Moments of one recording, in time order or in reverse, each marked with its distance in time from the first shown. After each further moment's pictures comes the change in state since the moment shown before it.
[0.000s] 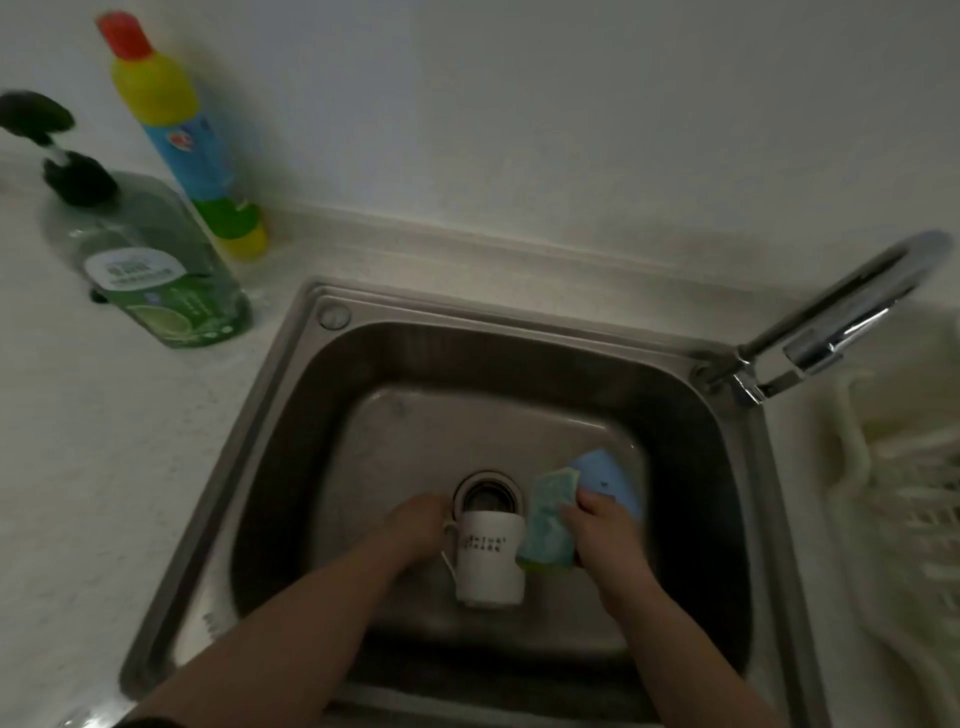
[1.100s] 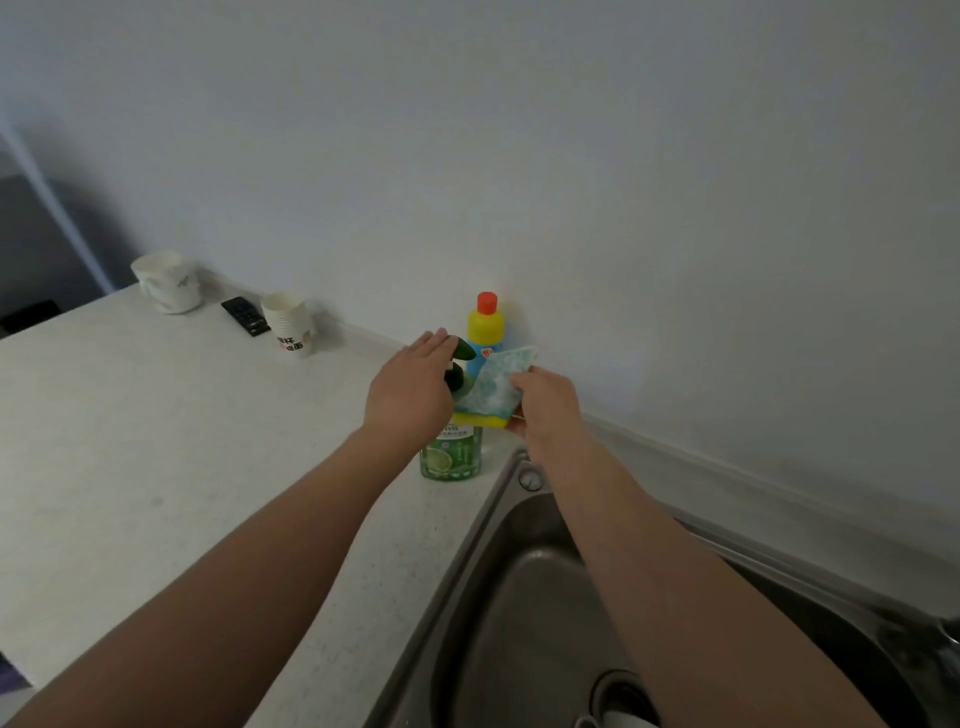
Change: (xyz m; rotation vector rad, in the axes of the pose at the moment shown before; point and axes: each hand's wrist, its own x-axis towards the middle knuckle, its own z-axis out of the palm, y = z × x) left_hand -0.223 -0.100 -0.313 0.023 1.153 -0.089; right_hand -0.089 -0.318 0.249 0.264 -0.378 -0.357
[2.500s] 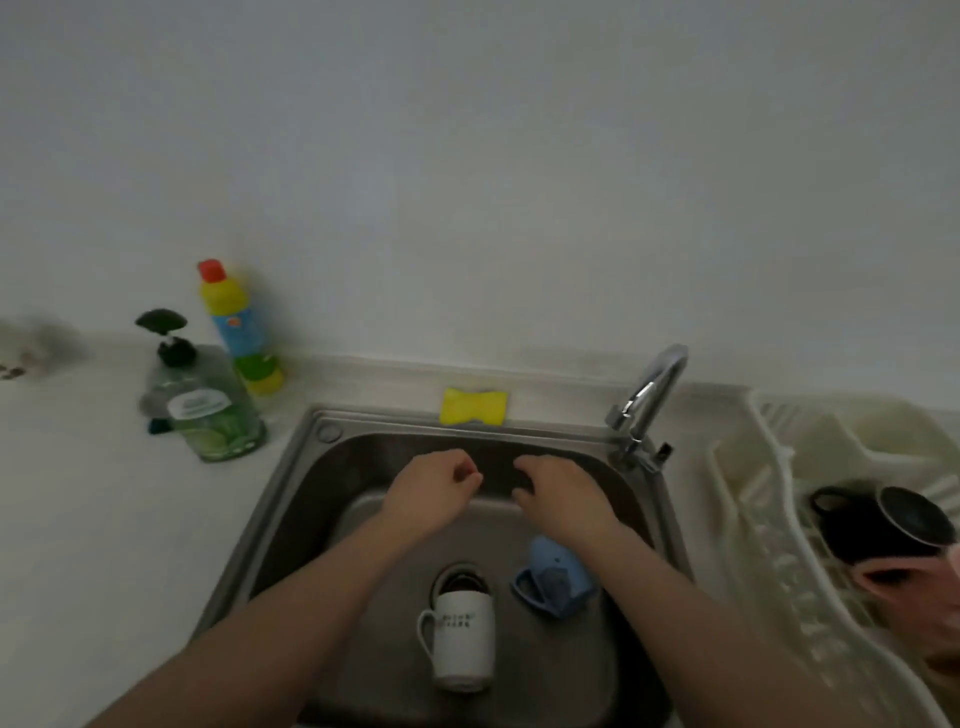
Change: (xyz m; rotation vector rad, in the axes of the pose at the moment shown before) left_hand -0.136 0.230 0.141 -0.288 -0.519 0.218; right_hand -0.140 0.079 -0.323 -1.436 0.129 -0.214
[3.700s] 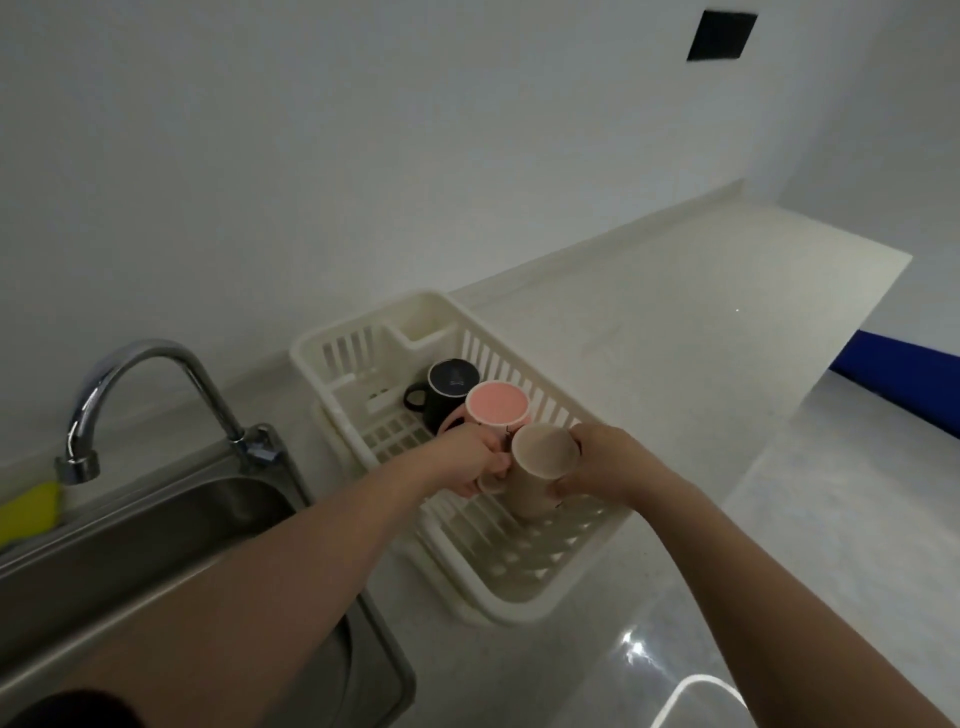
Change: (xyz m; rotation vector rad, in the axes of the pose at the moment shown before) left_hand -0.021 0.382 0.233 -0.199 -0.978 0.309; right_hand -0.302 0.311 -0.098 0.231 0.119 0.813
